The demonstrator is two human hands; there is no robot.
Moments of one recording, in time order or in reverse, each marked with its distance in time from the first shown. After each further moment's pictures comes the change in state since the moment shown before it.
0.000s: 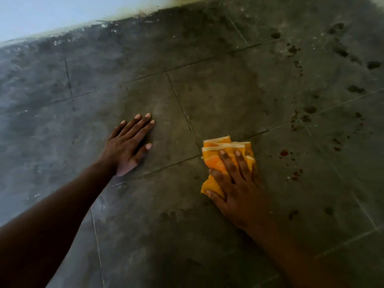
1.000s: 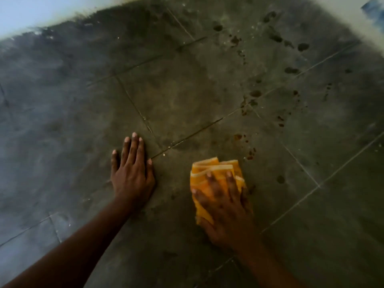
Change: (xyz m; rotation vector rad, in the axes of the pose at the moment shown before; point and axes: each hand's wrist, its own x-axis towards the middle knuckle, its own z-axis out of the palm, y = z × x) left_hand -0.011 0.147 0.038 -0.116 0.104 -0.246; right_hand -0.103 -0.001 -0.025 -0.063 -0.135 0.168
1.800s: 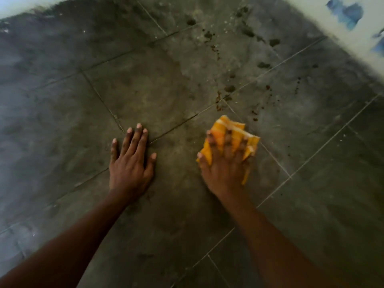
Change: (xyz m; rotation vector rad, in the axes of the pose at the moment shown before) left_hand 0.020 0.050 0.020 -0.035 -0.017 0.183; right_hand 0.082 0.063 0.004 0.098 0.083 0.569
